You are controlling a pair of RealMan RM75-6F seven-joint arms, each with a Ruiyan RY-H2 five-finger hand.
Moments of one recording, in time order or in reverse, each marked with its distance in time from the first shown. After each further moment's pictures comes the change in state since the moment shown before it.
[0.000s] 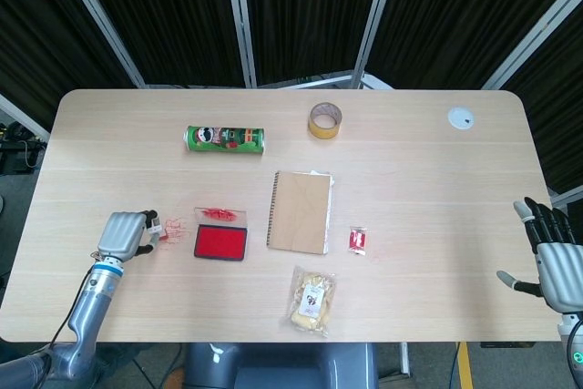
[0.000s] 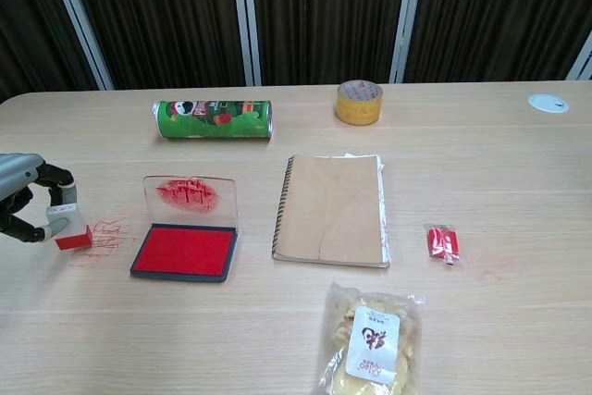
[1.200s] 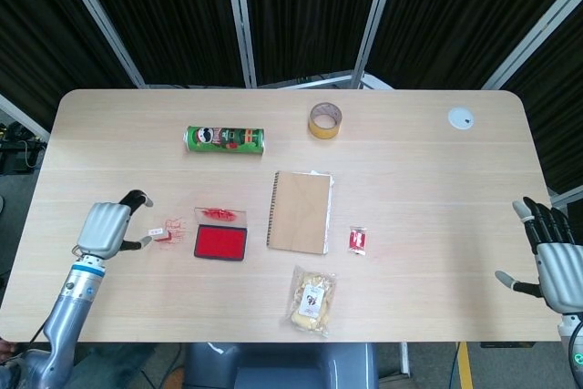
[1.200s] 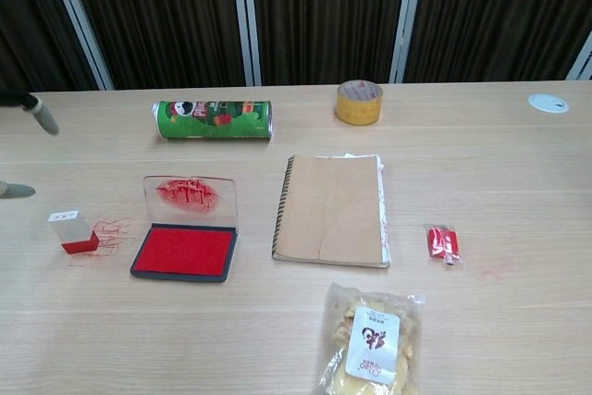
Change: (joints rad) left arm 0.048 0.223 -0.027 -0.301 0.104 0.155 -0.001; right arm -0.004 0.011 -0.002 -0.014 -0.019 0.014 0.028
